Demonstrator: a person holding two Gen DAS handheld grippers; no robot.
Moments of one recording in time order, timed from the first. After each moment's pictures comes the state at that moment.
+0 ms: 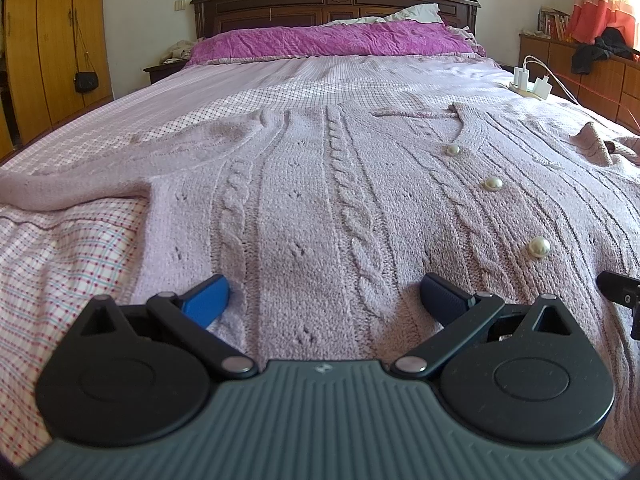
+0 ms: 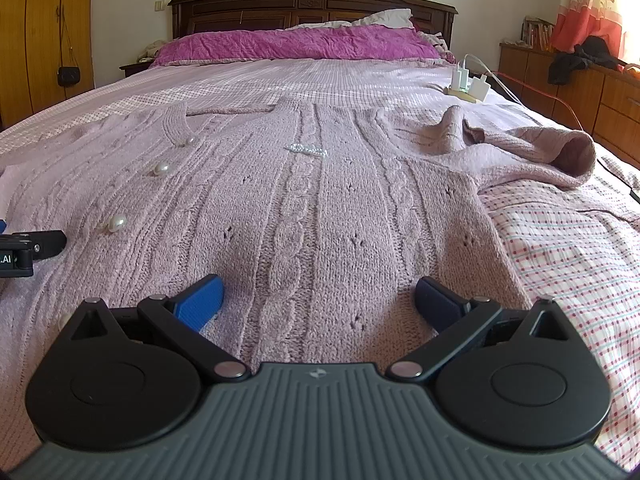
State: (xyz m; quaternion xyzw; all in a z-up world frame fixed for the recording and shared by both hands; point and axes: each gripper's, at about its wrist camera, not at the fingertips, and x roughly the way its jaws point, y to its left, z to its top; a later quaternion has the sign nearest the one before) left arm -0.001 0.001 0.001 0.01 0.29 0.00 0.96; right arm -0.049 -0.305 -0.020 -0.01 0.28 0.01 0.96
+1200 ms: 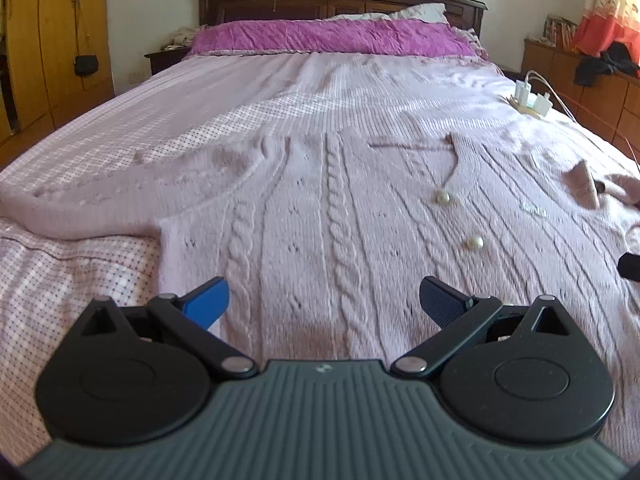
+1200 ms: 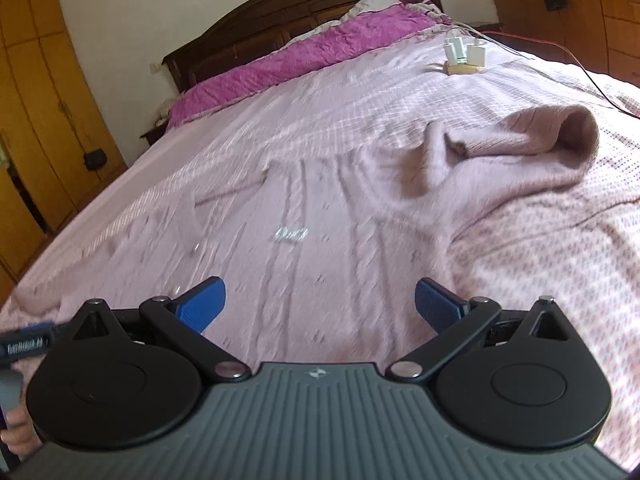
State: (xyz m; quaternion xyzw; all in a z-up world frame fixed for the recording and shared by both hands) left arm 0.013 0.002 0.054 -0.02 0.31 0.00 0.95; right arm -0.021 -0.392 0.042 0.17 0.28 0.07 0.94
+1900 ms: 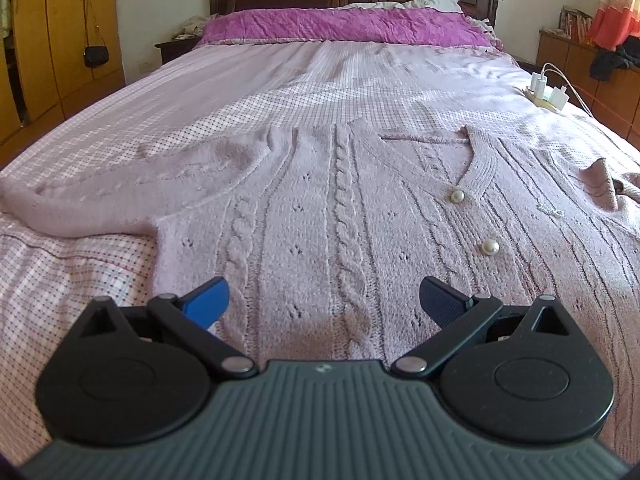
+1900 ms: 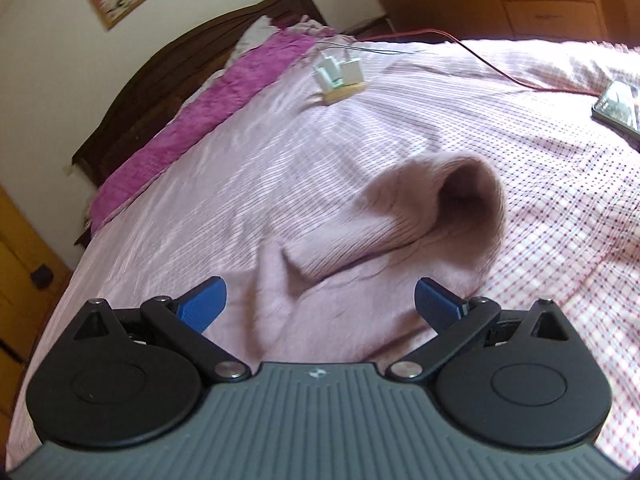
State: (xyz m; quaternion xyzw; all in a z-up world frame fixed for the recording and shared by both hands) left arm 0.028 -0.003 0.050 -0.01 0.33 0.02 0.94; right arm 0.078 -0.535 0.039 0.30 0.26 -0.06 0.92
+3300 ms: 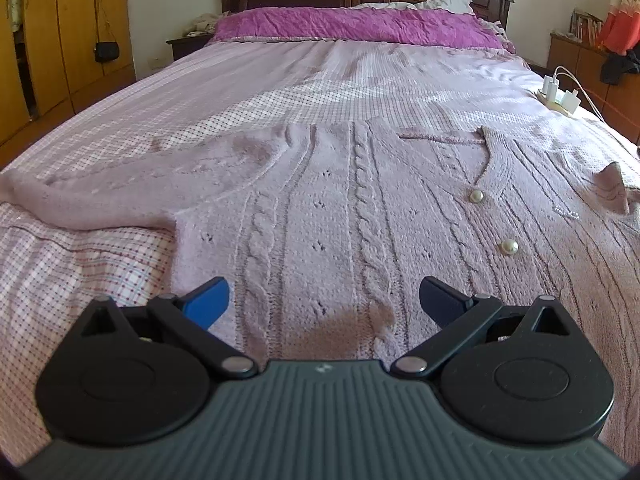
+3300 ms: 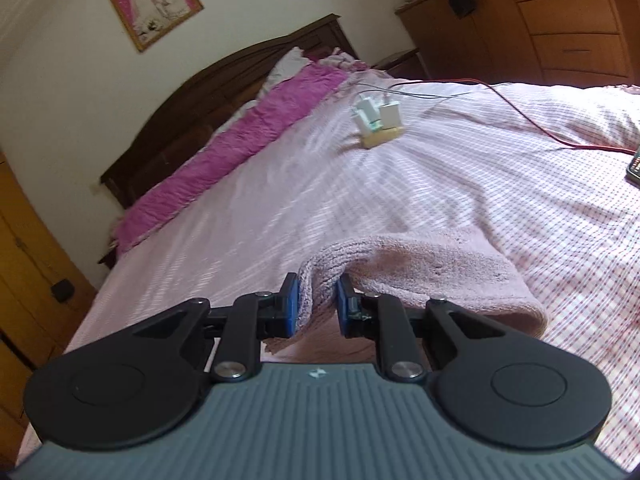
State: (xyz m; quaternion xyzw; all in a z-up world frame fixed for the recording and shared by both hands) left arm 0.025 0.008 0.049 -0.02 0.33 0.04 0.94; right arm 0.096 -0.519 0.082 0.29 0.21 -0.03 0.94
